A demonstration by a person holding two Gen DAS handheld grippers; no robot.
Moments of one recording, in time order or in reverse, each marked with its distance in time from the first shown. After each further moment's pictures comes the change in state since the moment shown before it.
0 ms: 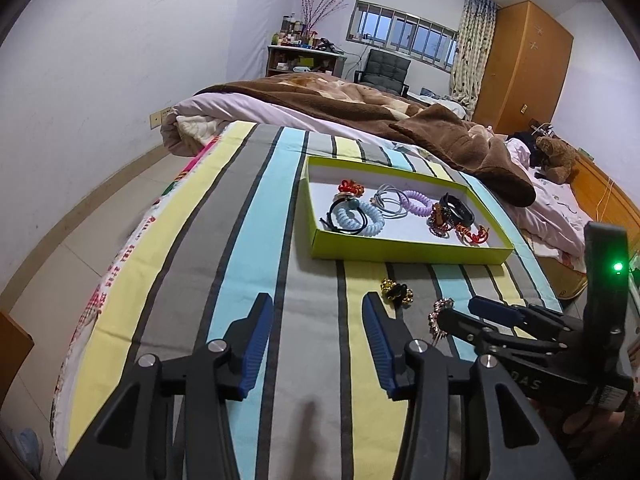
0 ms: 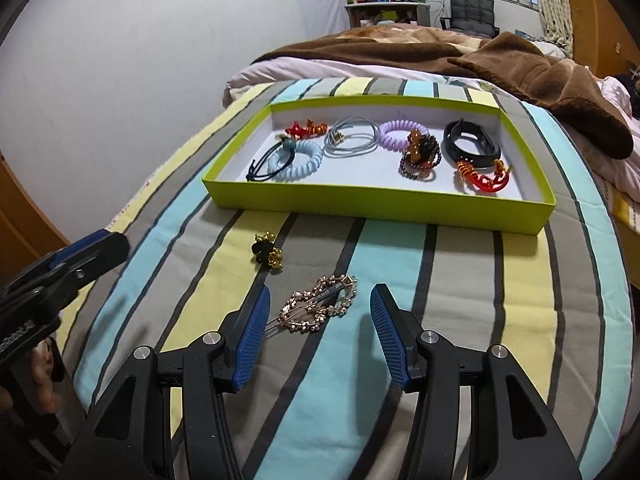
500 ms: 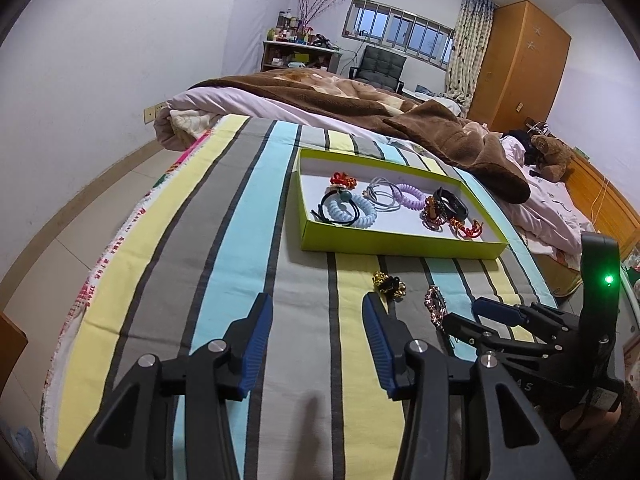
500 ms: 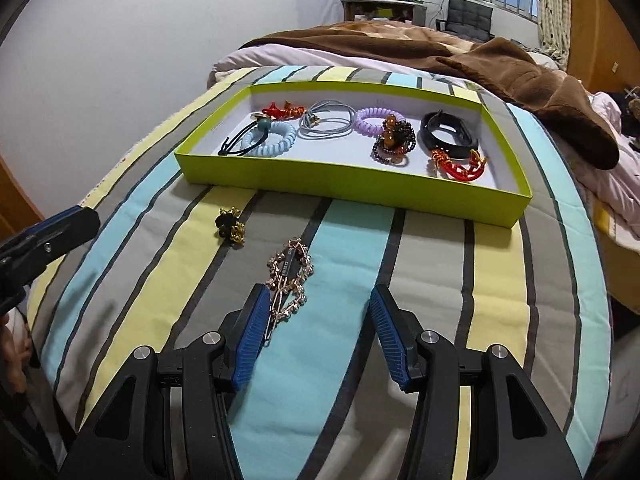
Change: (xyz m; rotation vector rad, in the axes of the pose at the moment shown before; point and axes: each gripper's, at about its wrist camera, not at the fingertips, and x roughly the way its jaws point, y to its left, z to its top) left arm 0.005 -0.004 -0.005 -0.002 0.018 -0.025; right arm -0.002 -0.011 -0.010 -0.054 0.029 -0.069
